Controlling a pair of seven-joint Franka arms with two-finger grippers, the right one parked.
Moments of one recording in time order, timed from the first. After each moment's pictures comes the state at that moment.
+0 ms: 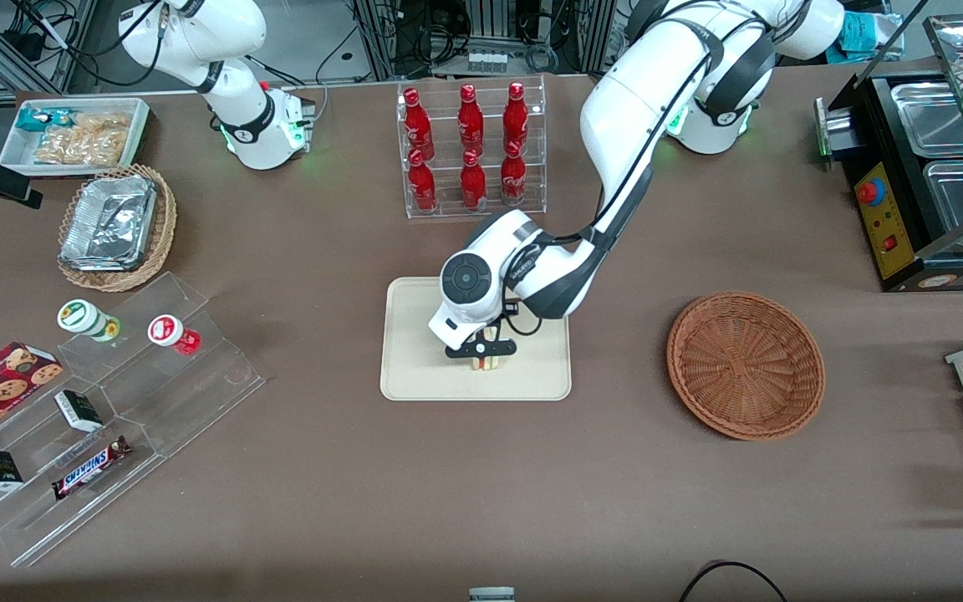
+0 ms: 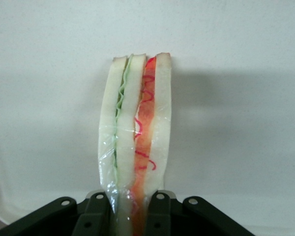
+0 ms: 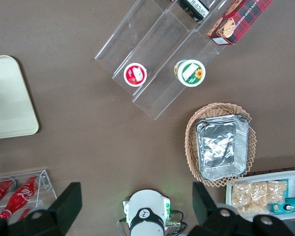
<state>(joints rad) -0.69 0.92 -0.15 -1.19 0.00 1.95 -0.83</state>
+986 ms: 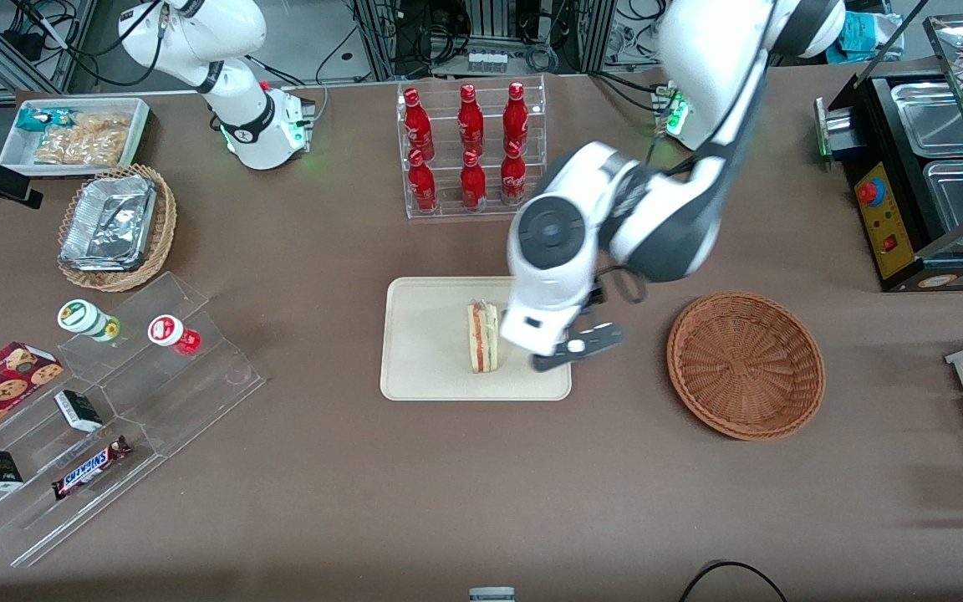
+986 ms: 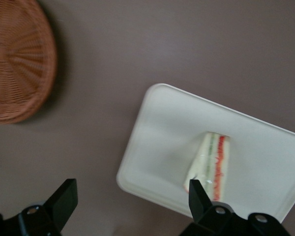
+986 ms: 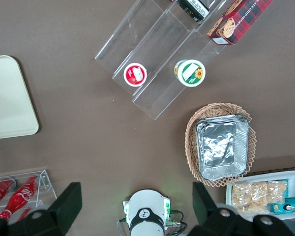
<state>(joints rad) -0.58 0.60 0.00 -1.10 0.02 1.54 -0.96</state>
